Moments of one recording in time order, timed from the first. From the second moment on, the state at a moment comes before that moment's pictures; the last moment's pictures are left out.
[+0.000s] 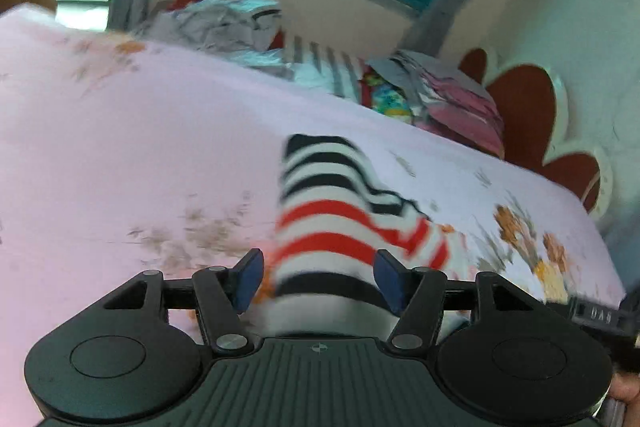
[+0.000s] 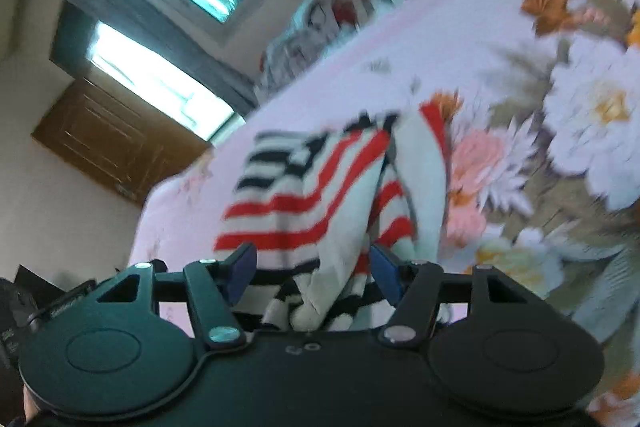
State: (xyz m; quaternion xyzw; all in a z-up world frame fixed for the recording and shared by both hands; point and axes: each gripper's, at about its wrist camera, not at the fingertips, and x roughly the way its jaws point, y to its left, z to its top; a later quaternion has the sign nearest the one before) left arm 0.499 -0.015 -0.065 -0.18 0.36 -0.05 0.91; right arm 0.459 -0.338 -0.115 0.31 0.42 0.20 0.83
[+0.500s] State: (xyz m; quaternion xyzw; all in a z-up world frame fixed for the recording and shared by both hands) left arm 0.528 -0.038 -0.133 -0.17 0.39 -0.14 0.89; right arm 0.462 -0.290 -0.100 0.17 0.38 0.20 0.89
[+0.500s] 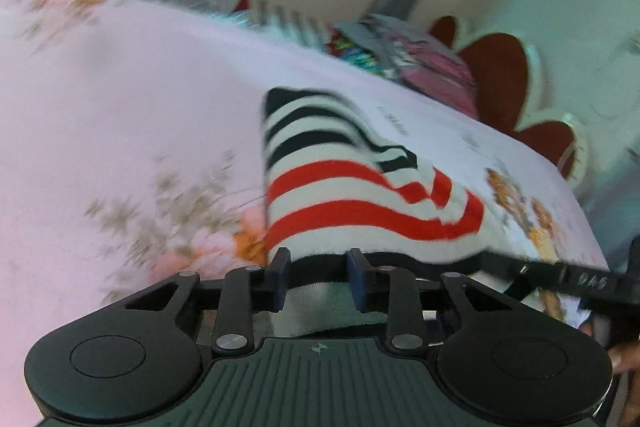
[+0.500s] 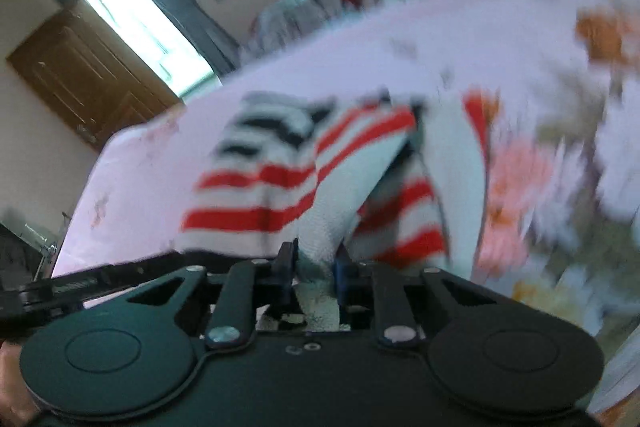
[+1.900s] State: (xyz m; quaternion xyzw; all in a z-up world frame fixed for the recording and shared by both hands) left arm 0.493 -0.068 -0.106 -0.07 0.41 -0.17 0.89; right arm 0.443 -0.279 -0.094 0.00 0.39 0.15 0.91
